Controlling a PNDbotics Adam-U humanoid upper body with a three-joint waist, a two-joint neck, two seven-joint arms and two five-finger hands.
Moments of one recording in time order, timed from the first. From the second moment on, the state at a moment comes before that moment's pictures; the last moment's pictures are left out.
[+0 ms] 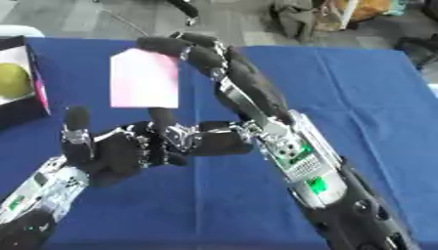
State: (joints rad) left arm -0.50 0.32 -0.56 -1.59 0.85 0.21 -0.60; right arm -0.47 -0.28 0.43 -1.98 0.45 -0.40 0.01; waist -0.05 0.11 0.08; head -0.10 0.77
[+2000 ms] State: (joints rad) left arm -0.55 0.31 -0.60 -1.67 0.90 0.27 -0.49; right arm -0.43 -0.30 0.47 -1.98 0.23 -0.28 0.14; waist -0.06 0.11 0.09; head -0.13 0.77
